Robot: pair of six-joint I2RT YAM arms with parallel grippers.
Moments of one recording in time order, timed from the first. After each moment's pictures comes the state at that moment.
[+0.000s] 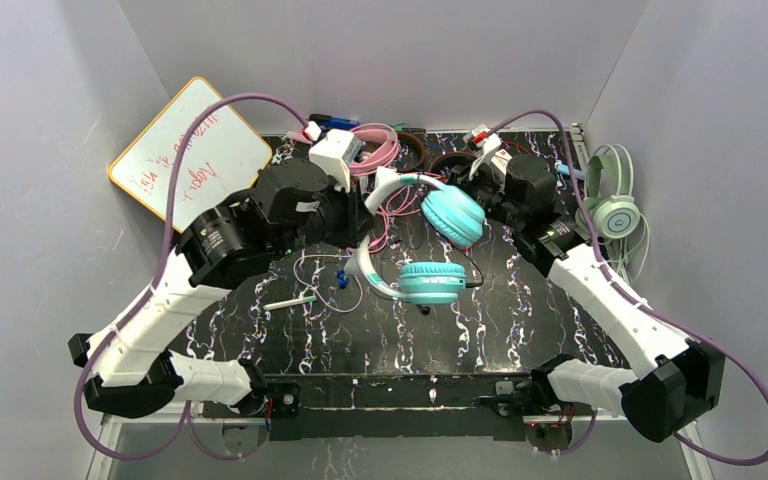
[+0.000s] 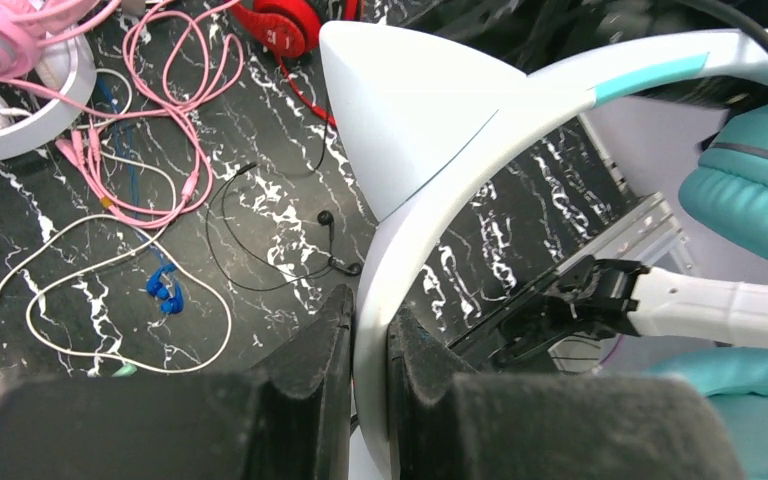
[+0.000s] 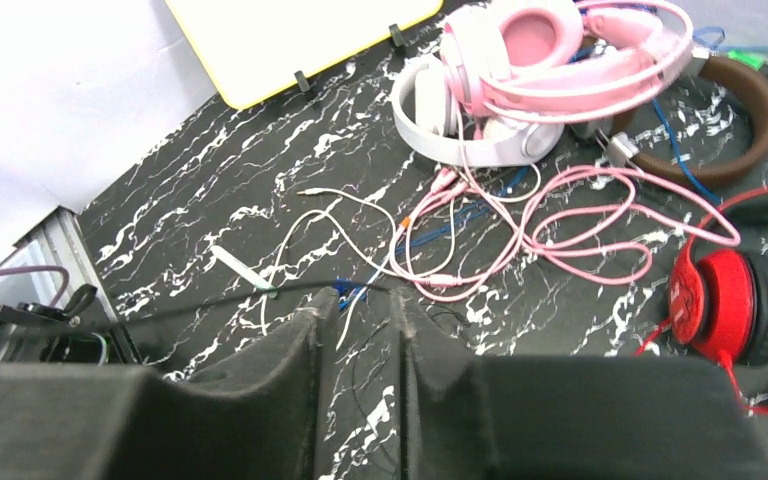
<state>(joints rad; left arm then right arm) -0.98 1.23 1.71 -0.98 -0.22 -0.47 0.52 1.16 1.08 -0.13 -0.41 0.23</state>
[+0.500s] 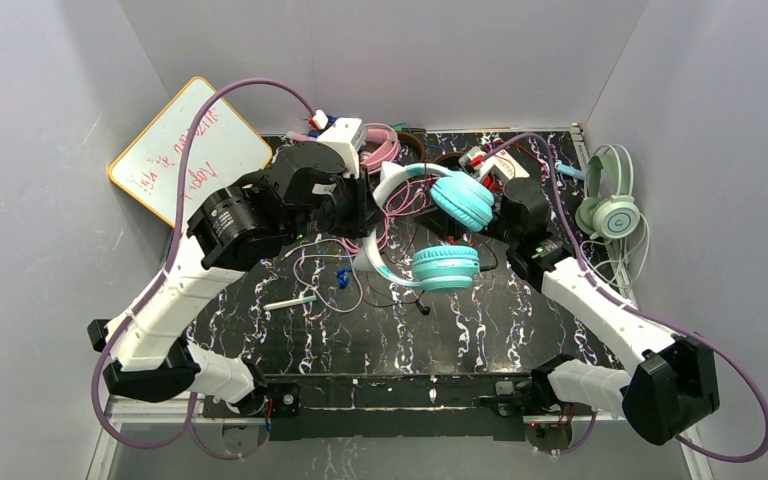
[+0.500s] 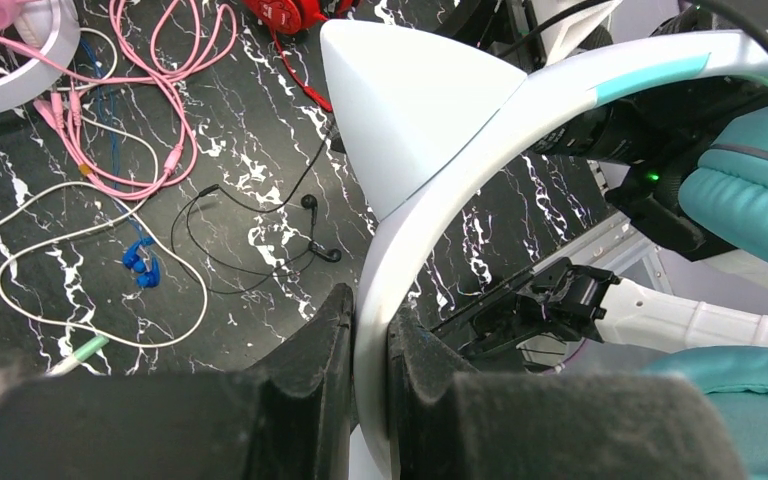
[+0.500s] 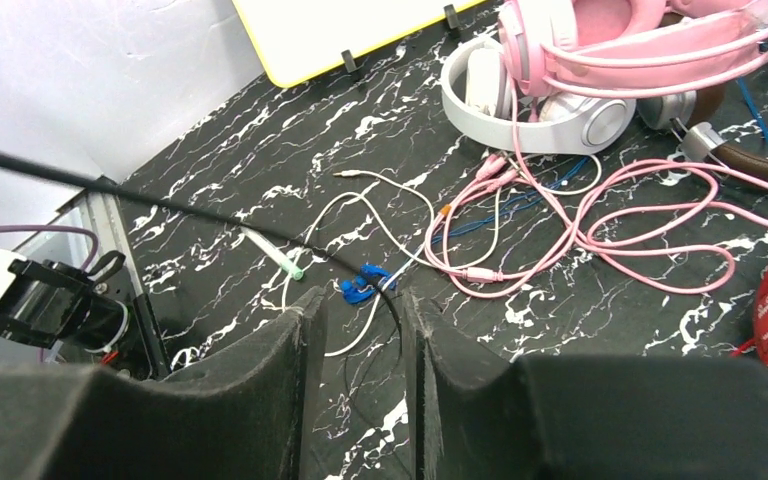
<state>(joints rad) -0.98 1.37 1.95 -1.13 -0.22 -0.56 0.52 1.15 0.86 0.14 -0.54 0.27</state>
